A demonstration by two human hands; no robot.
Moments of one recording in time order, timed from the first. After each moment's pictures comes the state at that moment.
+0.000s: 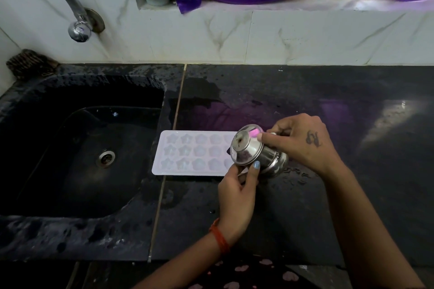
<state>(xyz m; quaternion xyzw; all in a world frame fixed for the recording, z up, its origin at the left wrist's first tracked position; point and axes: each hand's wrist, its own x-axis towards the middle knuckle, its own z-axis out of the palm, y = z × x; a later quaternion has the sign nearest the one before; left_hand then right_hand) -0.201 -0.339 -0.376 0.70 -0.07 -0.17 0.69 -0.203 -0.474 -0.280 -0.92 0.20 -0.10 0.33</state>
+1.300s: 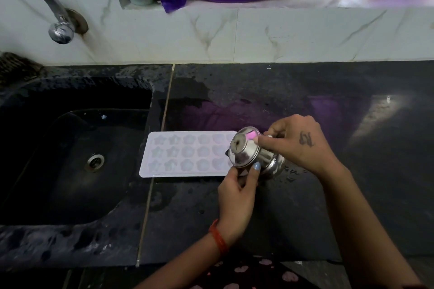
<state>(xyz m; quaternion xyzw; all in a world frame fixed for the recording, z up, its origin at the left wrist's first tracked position) -0.212 -0.358 -0.384 0.68 -0.05 -0.20 0.70 -0.213 -0.491 -0.284 -0.94 0.17 -0.09 0.29</state>
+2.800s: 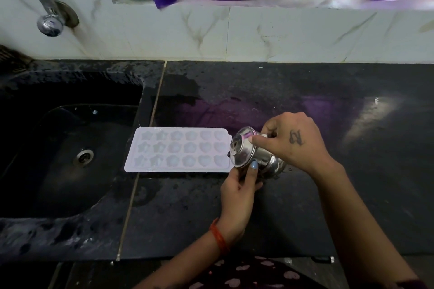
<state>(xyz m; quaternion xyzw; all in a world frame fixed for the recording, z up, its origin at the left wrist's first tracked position) -0.234 -0.389 -0.384 0.60 0.02 -0.27 0.75 -0.224 -0.505 -0.281 -0.96 0.16 -0.09 0.19</state>
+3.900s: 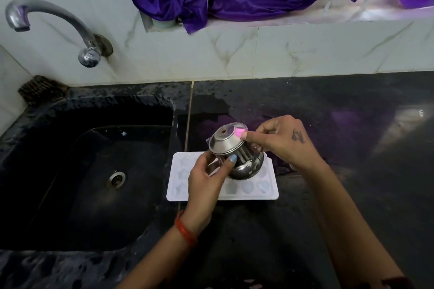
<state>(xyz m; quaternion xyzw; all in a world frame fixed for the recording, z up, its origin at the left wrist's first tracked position) -0.109 -0.289 -0.356 0.69 -0.05 -0.19 0.70 -0.136 -0.456 -0.290 -0.84 0.20 -0.10 0.50</state>
